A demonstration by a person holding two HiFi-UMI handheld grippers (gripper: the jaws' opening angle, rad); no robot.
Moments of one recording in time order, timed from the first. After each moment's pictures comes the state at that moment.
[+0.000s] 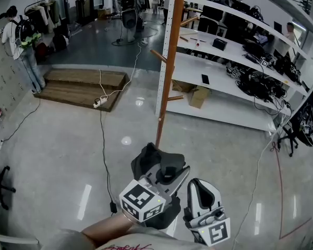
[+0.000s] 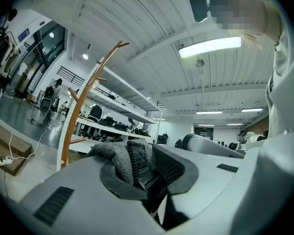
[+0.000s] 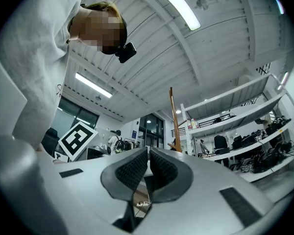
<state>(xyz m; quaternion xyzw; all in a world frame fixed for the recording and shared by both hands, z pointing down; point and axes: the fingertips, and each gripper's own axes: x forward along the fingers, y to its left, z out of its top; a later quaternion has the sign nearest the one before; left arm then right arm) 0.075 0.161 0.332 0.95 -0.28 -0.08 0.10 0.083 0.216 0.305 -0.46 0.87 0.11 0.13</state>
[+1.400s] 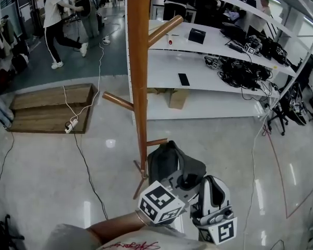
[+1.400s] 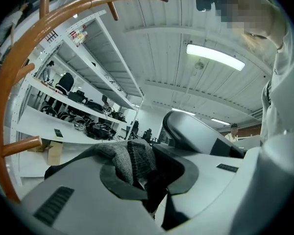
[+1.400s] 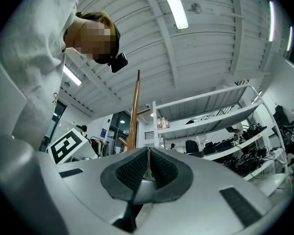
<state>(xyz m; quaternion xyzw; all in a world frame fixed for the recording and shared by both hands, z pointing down) 0.181 -0.048 0.355 0.98 -0.06 -0.03 0.17 0.154 -0.033 0.301 -0.60 0.78 0.11 0.15</state>
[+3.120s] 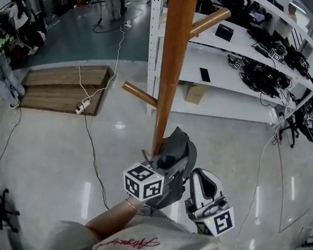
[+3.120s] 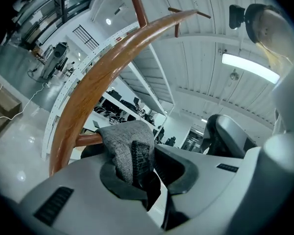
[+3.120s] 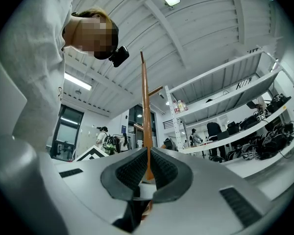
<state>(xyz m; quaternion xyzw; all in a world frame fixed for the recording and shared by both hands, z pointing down) 0.102 -0.160 0.422 0.93 -0.21 -0.03 0.29 0.104 -0.092 0.336 -0.50 0.86 0.05 0.12</state>
